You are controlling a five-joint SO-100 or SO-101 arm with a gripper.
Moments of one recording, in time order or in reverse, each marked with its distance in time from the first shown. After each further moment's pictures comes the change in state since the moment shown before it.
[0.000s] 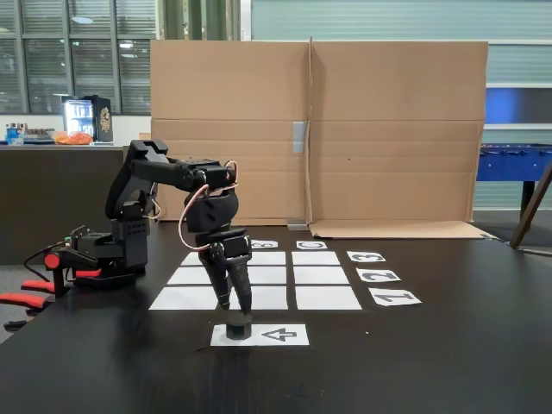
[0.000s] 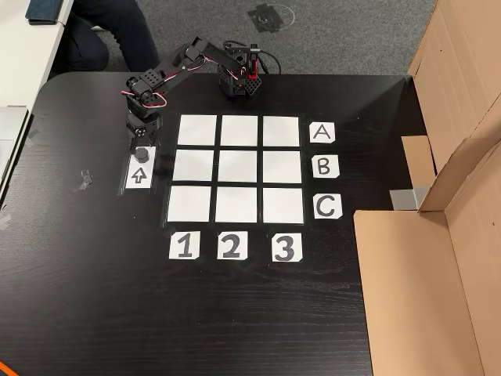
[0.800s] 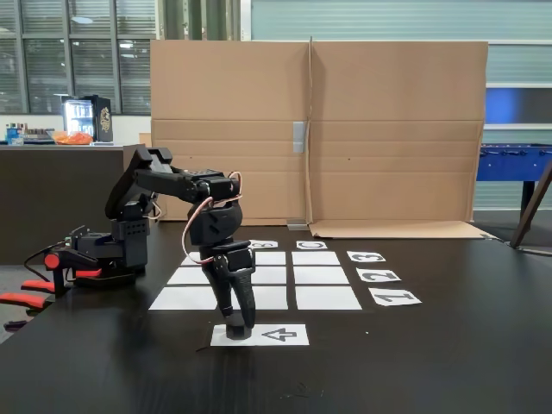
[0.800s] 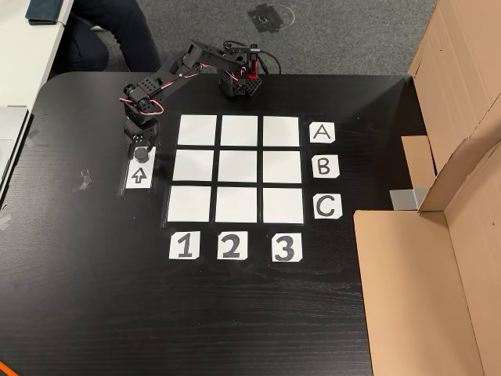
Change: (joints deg) arm 0.2 -7.5 -7.4 0.1 0.0
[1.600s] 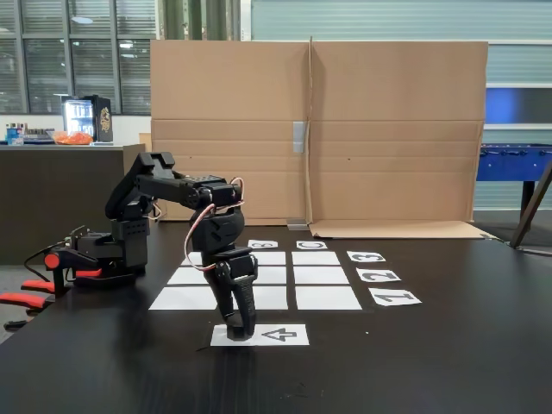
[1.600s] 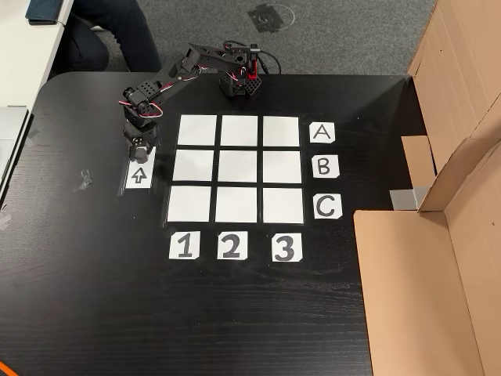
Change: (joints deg) arm 0.0 -3.3 -3.6 -0.1 0.0
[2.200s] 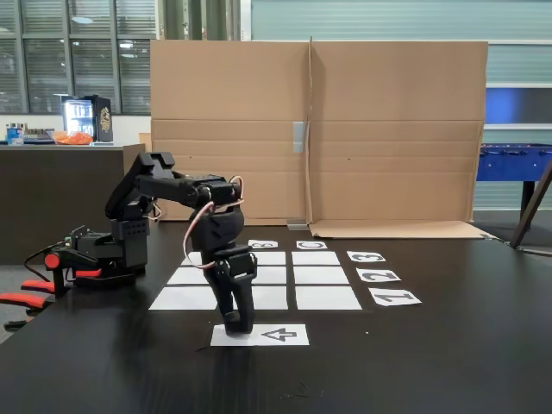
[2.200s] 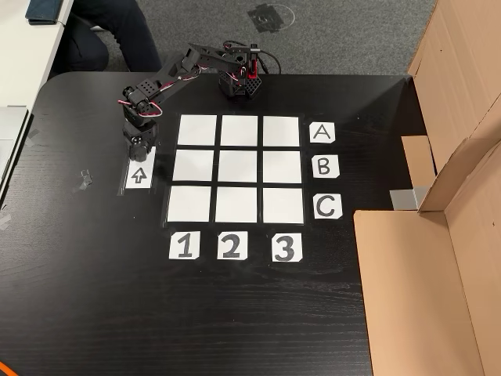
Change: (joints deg) arm 0.5 1.8 -0.1 0.4 0.0
